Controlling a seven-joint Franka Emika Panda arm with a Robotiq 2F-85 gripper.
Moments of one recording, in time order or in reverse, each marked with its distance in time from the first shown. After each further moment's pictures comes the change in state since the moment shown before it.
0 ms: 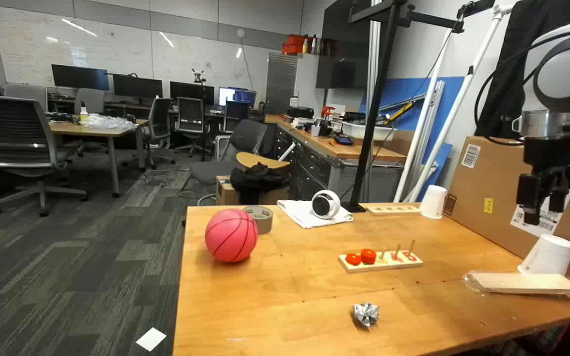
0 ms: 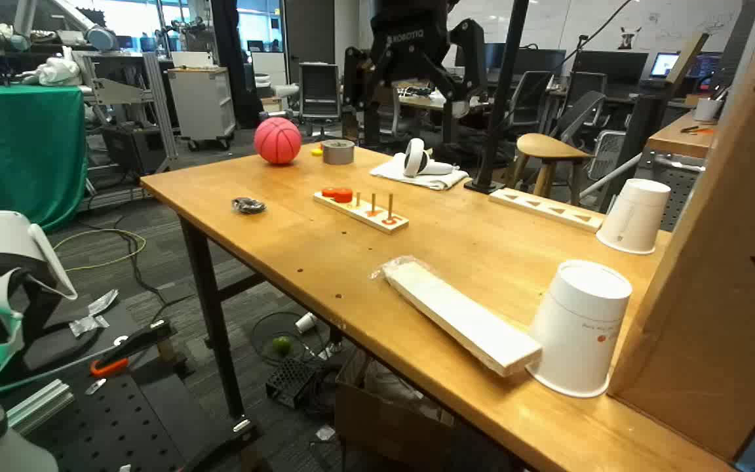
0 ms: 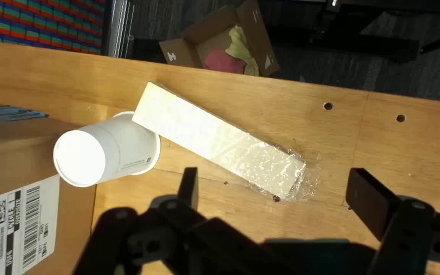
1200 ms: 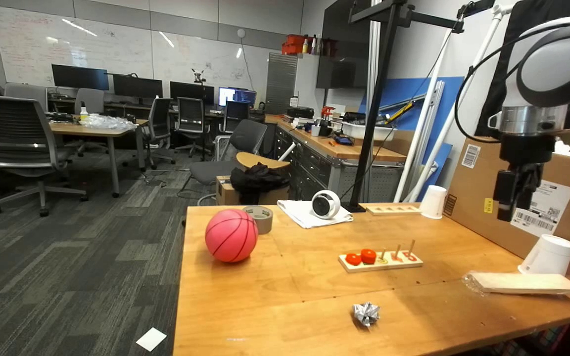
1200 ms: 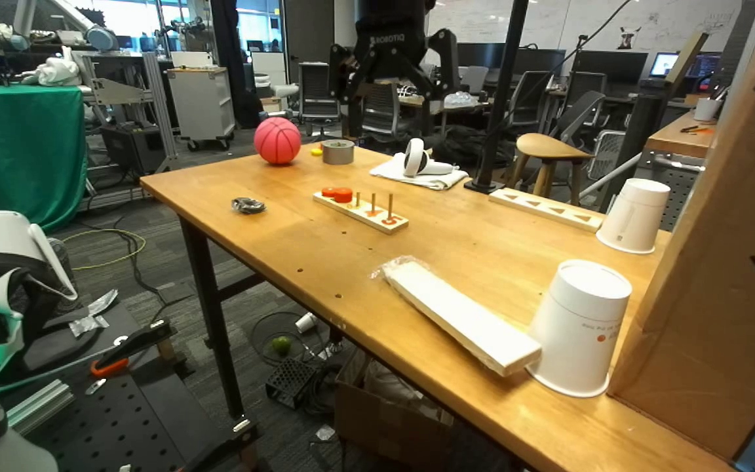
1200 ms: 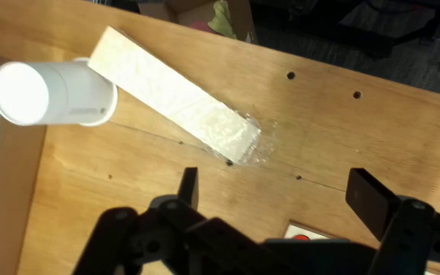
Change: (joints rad) arm 0.068 0.017 0.010 0.011 0.079 0.042 -0.087
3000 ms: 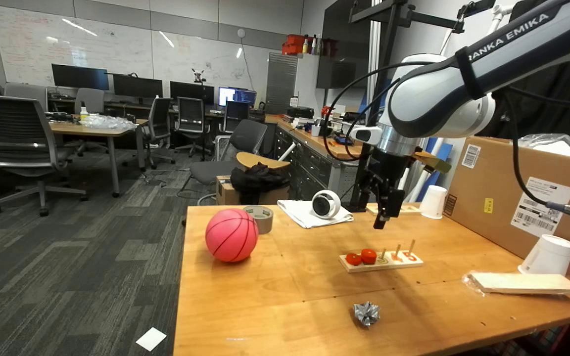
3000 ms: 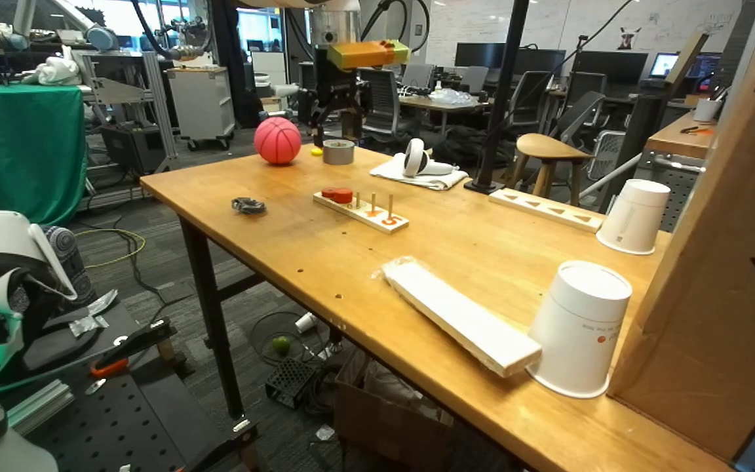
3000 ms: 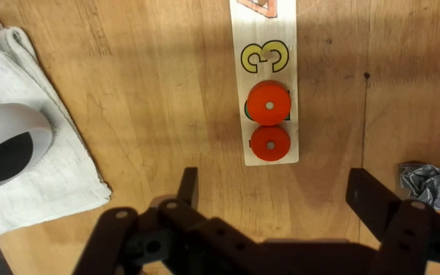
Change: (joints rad) arm 0.170 0.371 0.182 0.209 0.207 0.346 -0.900
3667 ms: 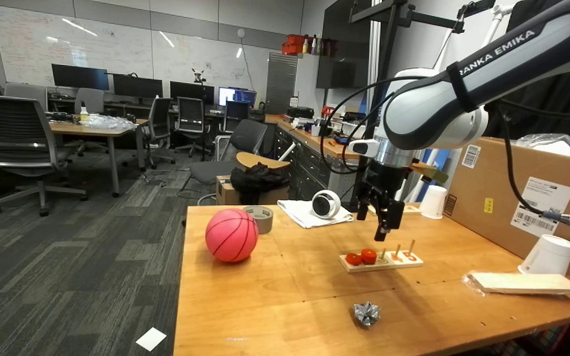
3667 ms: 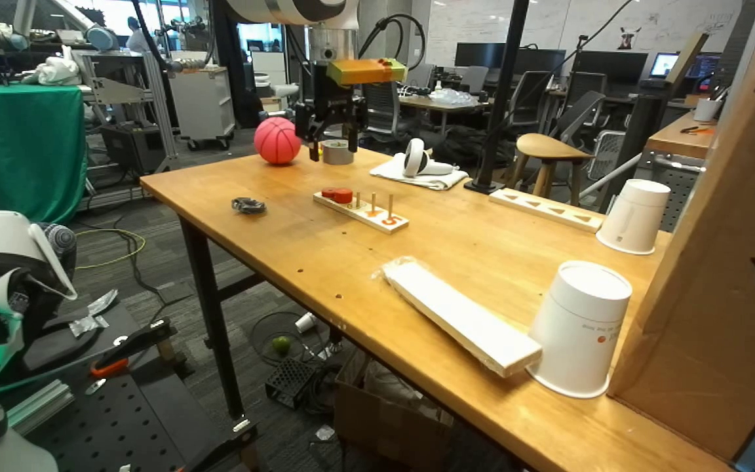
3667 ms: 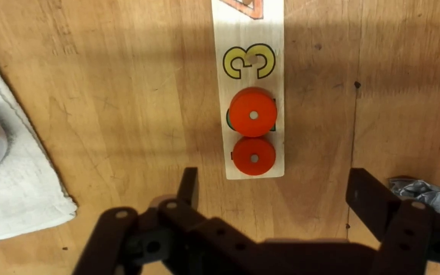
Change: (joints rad) arm 0.000 0.035 0.005 -0.012 0.000 -0.007 -0.028
